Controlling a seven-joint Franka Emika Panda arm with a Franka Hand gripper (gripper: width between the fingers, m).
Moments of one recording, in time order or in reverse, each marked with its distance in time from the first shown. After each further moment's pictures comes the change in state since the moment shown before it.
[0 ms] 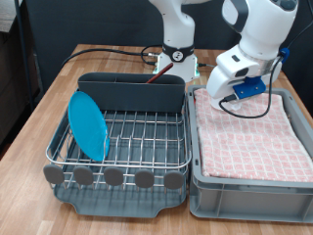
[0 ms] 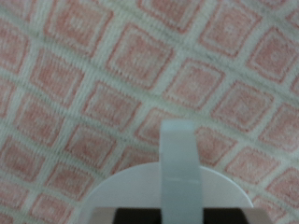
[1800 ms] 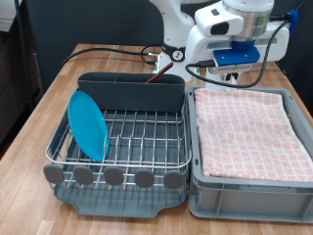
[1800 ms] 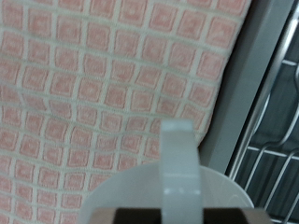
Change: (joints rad) arm -0.050 0.074 -0.135 0.423 0.051 -0.223 0.068
